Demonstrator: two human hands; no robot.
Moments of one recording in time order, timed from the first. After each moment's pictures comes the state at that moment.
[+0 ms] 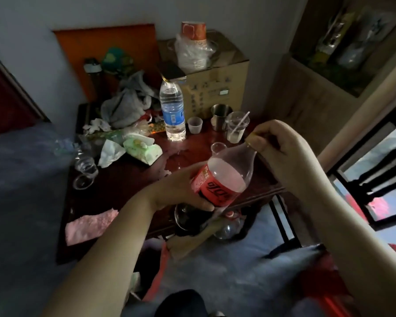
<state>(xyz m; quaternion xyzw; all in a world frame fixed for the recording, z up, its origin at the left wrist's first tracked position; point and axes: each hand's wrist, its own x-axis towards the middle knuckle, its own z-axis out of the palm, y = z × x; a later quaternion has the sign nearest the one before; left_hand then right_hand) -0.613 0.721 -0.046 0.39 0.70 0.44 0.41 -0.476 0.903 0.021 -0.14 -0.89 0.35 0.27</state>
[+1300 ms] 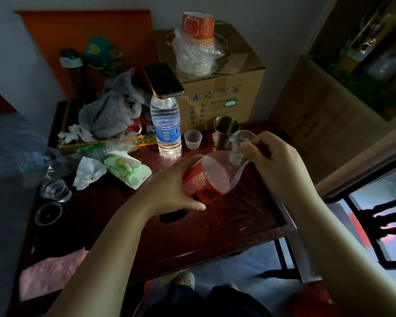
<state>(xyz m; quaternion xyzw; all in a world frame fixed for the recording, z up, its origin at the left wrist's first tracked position) -0.735 0.808 -0.071 0.40 0.82 0.34 0.22 -0.616 1.001 -0.013 -0.22 -0.90 0.32 0.20</state>
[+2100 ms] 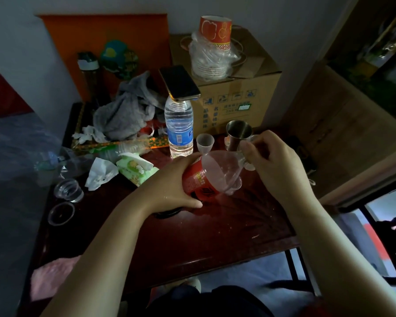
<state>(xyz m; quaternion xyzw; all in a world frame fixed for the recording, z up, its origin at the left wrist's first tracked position) -0.759 0.786 -0.065 0.40 0.83 0.33 0.21 -0.646 0.979 -0.021 -0.22 -0.90 0.32 0.22</state>
